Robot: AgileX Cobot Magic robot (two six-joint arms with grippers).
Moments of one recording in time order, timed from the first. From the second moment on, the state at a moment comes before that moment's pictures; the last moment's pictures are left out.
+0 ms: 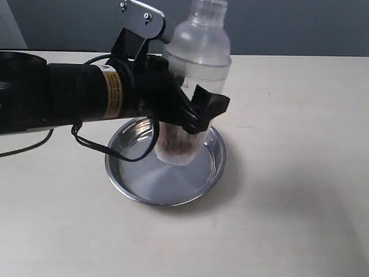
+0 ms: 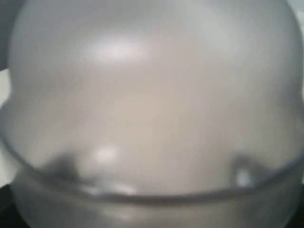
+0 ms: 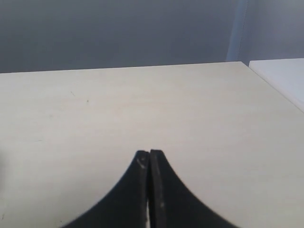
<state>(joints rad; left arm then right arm) -0.59 1.45 -0.86 0.95 -0.23 -1.02 -0.13 0.00 0.00 0.06 0.32 -0.04</state>
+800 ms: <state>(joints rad) -0.61 1.40 -0.90 0.95 -0.26 -0.98 -0.13 0.00 0.00 0.06 0.32 -0.04</state>
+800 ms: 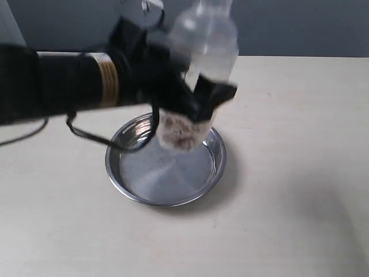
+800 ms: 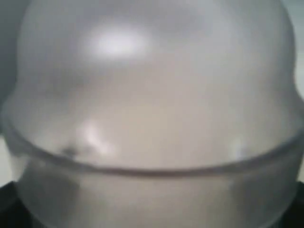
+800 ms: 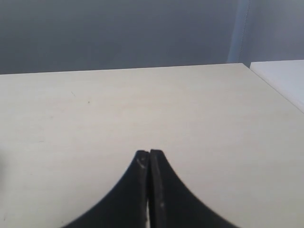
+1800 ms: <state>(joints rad) -0.63 1.36 -0.83 0.82 -0.32 -0.83 -0.13 0.00 0.00 0.06 0.32 -0.04</state>
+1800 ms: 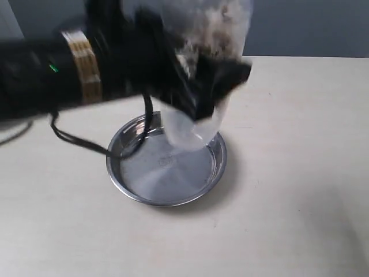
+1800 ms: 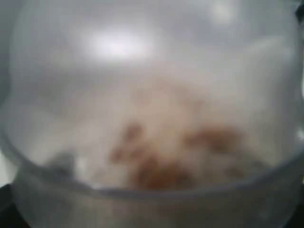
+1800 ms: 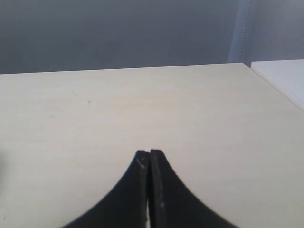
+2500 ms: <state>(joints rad) -0.62 1.39 -0.80 0.80 -0.41 -0.80 -0.13 0.00 0.00 0.06 0.32 -0.04</state>
